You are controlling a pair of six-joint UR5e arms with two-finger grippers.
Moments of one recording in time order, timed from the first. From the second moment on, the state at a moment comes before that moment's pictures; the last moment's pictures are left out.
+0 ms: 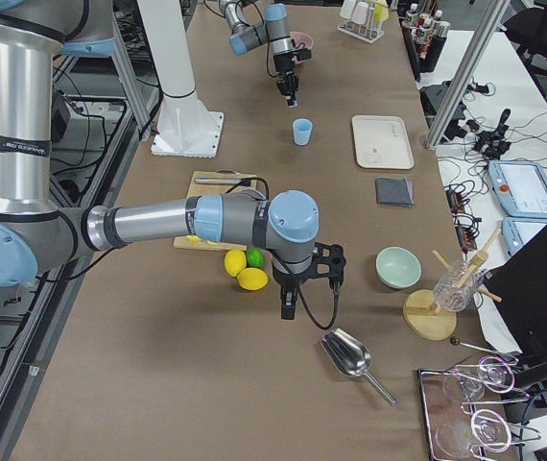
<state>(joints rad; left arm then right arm) -0.46 -2.13 -1.78 -2.13 -1.73 -0.94 1.66 -1.68 1.86 -1.81 2.36 -0.07</state>
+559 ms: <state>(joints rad) -0.46 -2.20 -1.68 -2.14 -1.67 -0.95 1.66 -1.68 1.86 -1.81 2.35 -0.07</state>
